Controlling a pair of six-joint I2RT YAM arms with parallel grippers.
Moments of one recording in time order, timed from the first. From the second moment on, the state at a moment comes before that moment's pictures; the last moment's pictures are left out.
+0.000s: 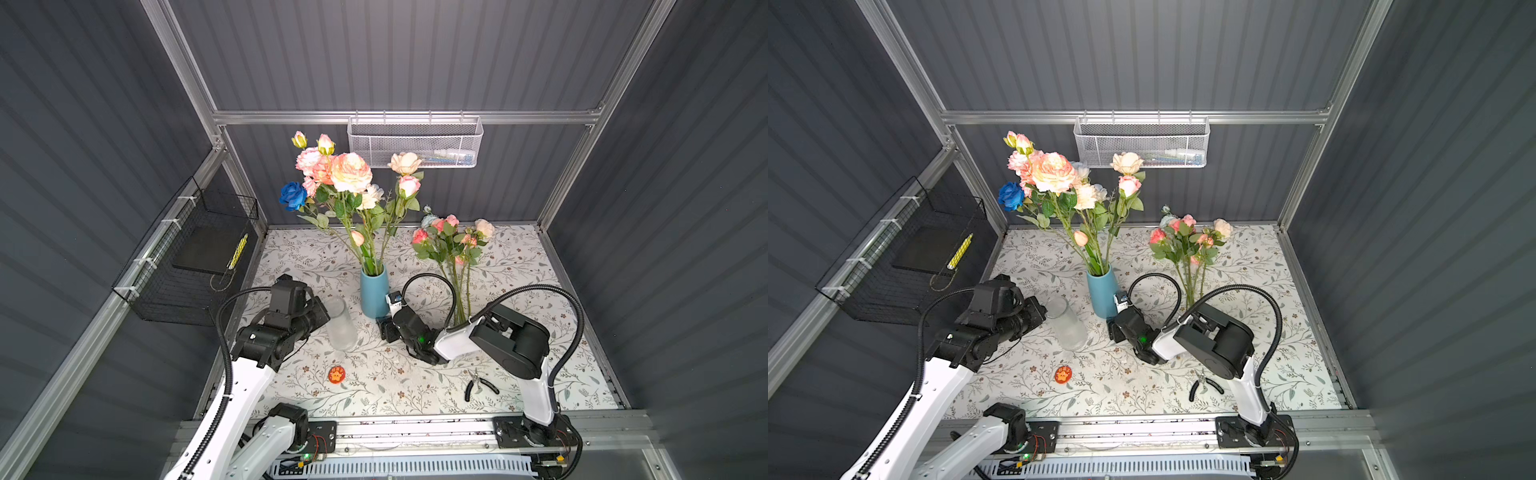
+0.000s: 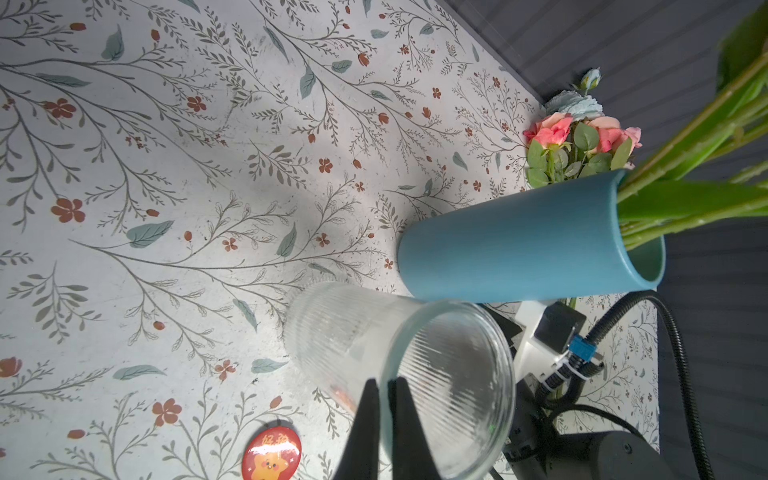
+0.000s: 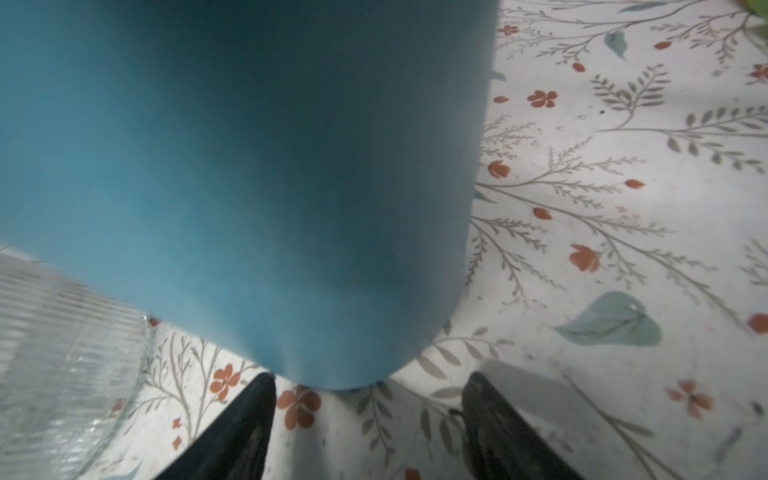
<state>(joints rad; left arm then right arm) -0.30 0.86 0.91 -0.84 0.00 -0.72 0.96 2.06 0.92 0.60 0.28 0.37</state>
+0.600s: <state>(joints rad) -0.30 0.85 0.91 -0.85 0.00 -0.72 0.92 2.18 1.16 0.48 0.23 0.37</state>
